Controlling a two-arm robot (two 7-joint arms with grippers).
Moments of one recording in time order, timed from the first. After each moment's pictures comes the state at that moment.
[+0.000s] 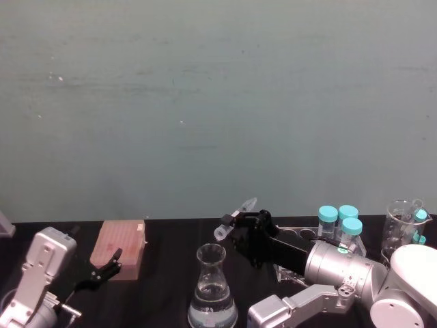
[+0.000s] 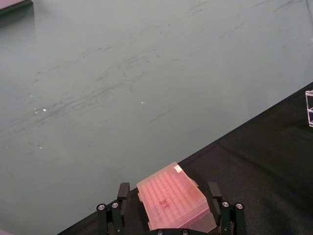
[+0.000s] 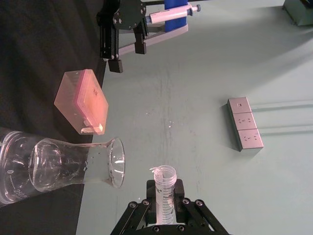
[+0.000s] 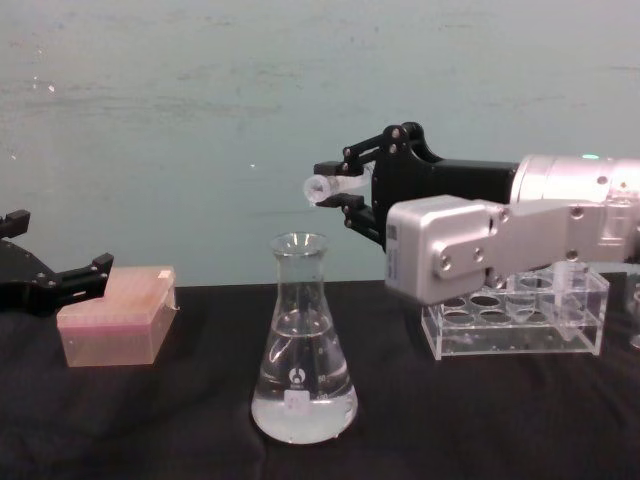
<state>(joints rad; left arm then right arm) -0.20 0.60 0.45 -1.41 -0.25 -0.12 0.03 0.64 0.41 -0.77 -1.20 -0.84 -0.49 -0.02</state>
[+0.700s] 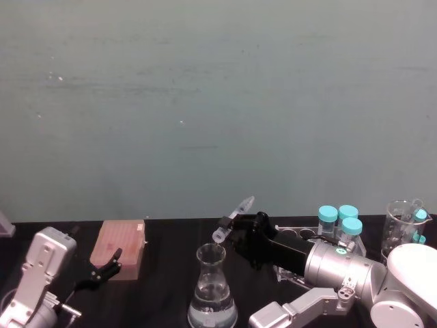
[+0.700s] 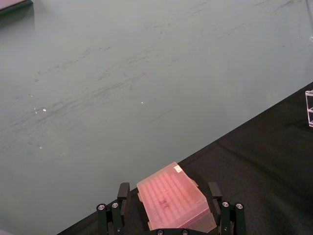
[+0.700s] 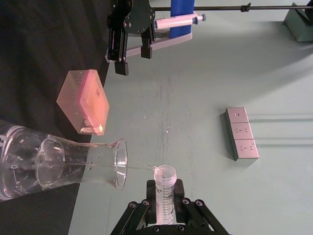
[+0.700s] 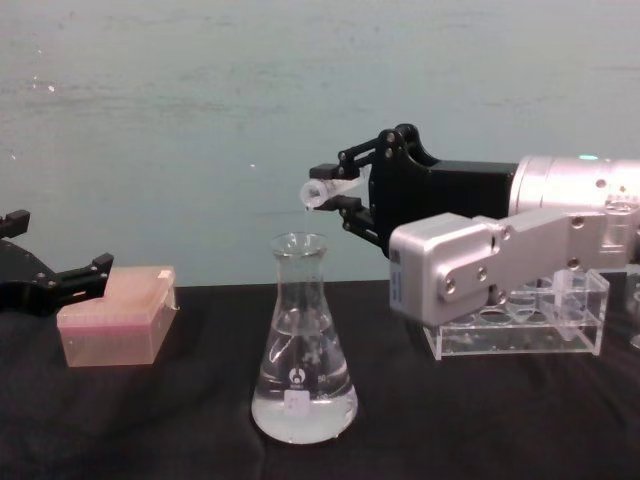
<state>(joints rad) -0.20 0.60 0.45 -1.41 -0.25 -0.12 0.03 0.66 0.42 -0.81 -1.20 -0.89 -0.50 -0.07</state>
